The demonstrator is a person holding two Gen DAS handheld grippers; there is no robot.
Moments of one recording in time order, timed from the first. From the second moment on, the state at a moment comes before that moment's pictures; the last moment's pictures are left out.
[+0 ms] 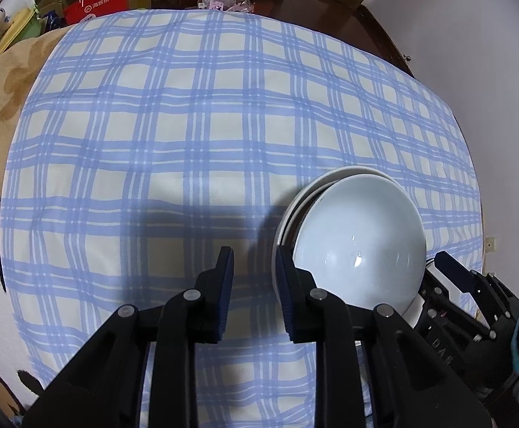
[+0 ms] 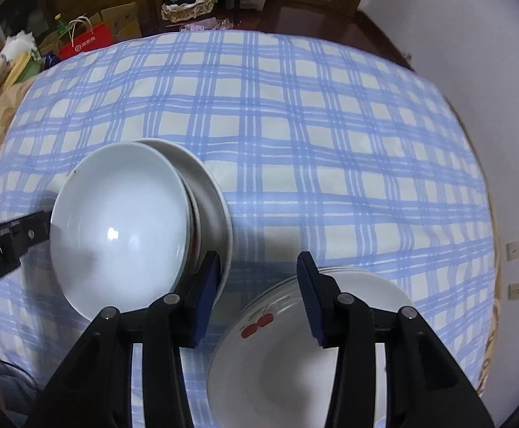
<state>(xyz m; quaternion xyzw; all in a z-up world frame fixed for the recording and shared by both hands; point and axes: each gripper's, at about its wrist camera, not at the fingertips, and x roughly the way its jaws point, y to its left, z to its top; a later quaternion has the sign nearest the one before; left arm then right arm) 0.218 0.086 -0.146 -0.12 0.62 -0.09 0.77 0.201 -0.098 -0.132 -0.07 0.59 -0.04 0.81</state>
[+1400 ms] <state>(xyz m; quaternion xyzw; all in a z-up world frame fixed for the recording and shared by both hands) 0.214 0.075 -0.141 -0.09 0.62 -0.10 0.78 0.210 -0.109 -0.128 -0.05 0.59 -0.02 0.80</state>
